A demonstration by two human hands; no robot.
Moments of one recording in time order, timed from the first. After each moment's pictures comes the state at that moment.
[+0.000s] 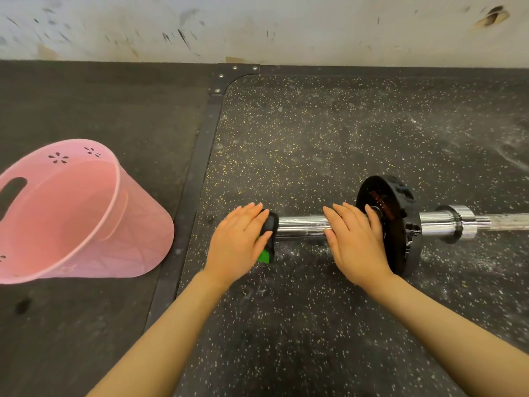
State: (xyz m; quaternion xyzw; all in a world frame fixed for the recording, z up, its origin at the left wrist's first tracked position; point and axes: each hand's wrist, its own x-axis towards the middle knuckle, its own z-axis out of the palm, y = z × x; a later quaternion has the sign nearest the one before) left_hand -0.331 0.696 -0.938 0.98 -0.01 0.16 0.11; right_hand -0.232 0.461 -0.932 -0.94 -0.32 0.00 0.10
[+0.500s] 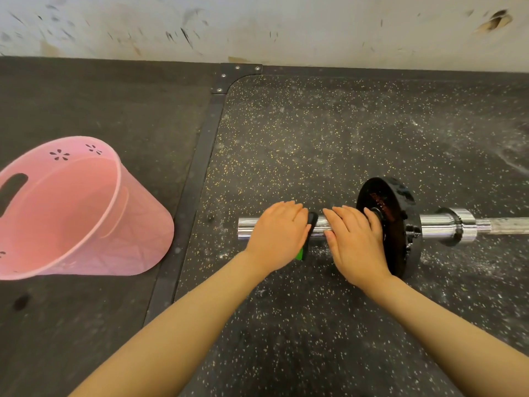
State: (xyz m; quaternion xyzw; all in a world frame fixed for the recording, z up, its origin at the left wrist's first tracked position) left_hand -0.283 0.642 -0.928 0.99 -0.07 0.12 0.09; right_hand -0.229 0.460 -0.936 -0.94 -0.33 -0.02 0.09
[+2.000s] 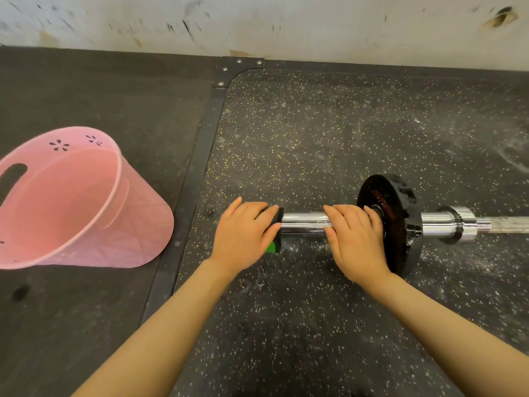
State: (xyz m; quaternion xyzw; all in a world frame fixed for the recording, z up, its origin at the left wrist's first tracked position) left_hand -0.322 0.684 -0.929 0.99 0.02 0.11 0.10; right_hand -0.230 0.458 -0.941 -0.94 -0.33 -0.04 0.10
